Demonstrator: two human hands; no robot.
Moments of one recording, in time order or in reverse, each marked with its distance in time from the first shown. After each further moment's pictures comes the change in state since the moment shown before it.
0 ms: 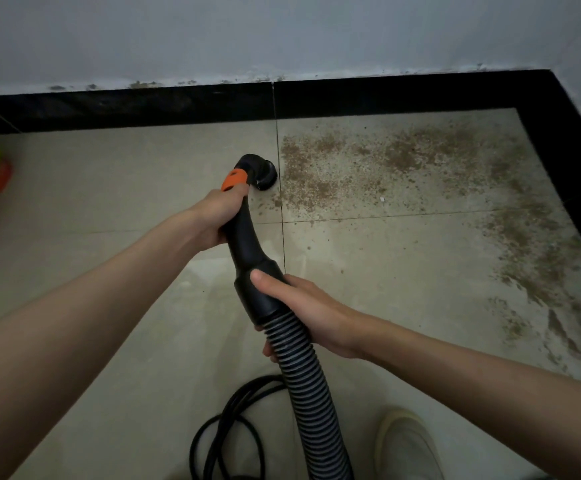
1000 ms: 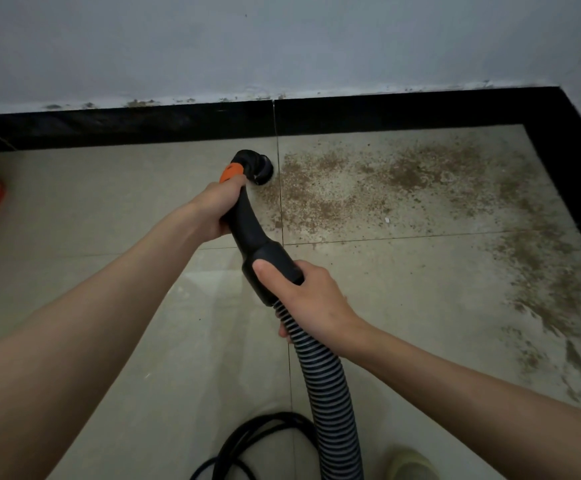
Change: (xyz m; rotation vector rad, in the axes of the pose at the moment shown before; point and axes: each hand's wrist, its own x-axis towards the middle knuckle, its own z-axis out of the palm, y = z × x) left_hand 0.054 0.031 -0.003 -0.098 0.040 0.022; right_hand 0.032 -0.026 -0.017 -0.171 0.404 -0.193
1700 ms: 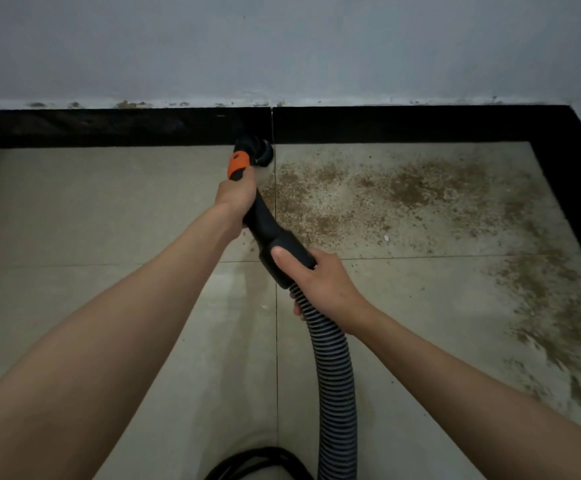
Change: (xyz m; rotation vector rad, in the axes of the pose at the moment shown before) left_hand 0.047 0.013 0.041 -0.103 0.165 0.021; right_hand 0.064 0.009 -0.038 -0.011 0.051 -0.041
